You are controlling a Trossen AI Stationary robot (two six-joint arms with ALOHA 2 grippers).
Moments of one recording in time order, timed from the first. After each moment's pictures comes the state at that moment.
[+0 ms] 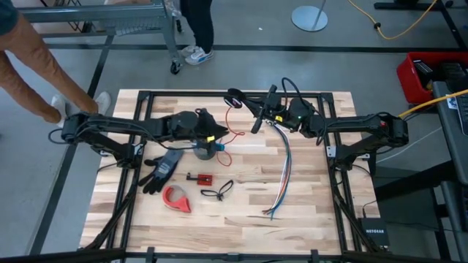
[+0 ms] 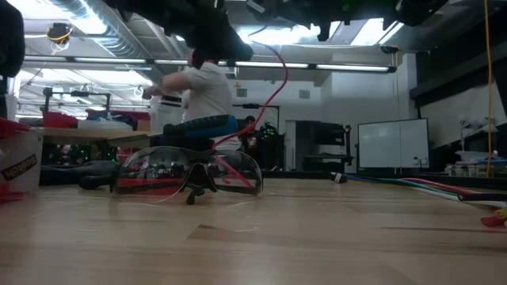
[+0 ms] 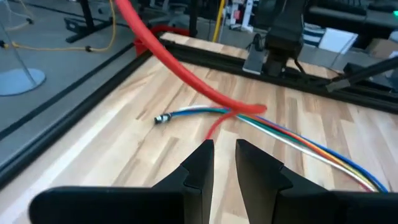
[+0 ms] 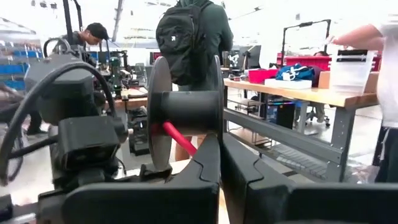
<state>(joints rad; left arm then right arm) 0.11 1.33 0.87 0.10 -0.15 -0.15 -0.21 1.36 0.87 0.68 0.17 -0.02</state>
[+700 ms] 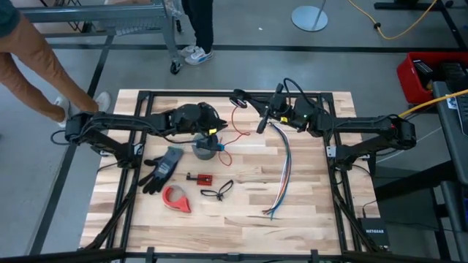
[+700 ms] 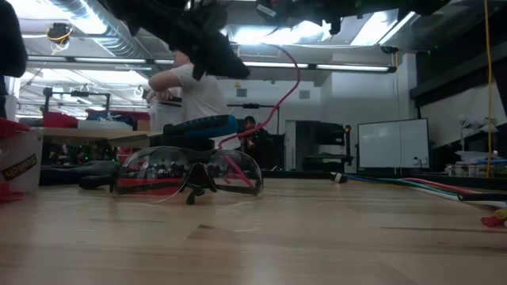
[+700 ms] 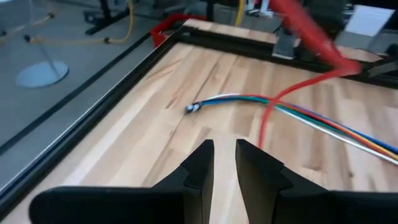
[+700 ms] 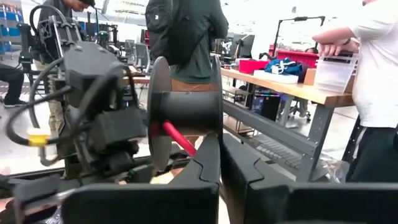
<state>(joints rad) 0.22 1.38 0.87 0.09 -0.12 -0.09 -0.21 1.26 0.87 0.50 0.20 -0.11</state>
